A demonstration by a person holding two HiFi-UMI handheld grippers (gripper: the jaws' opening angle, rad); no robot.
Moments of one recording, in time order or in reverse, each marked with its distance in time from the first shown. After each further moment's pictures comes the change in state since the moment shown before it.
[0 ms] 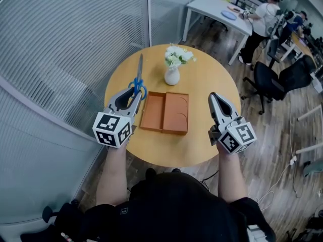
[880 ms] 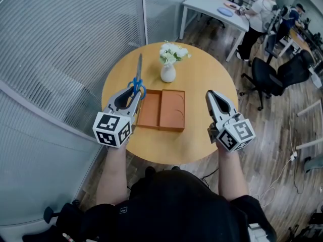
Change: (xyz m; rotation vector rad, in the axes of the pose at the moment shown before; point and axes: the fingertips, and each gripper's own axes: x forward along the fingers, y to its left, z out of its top) left arm 0.003 -0.022 -0.004 0.015 0.015 -0.007; right arm -0.015 -0.003 0.000 -0.045 0.029 -0.005
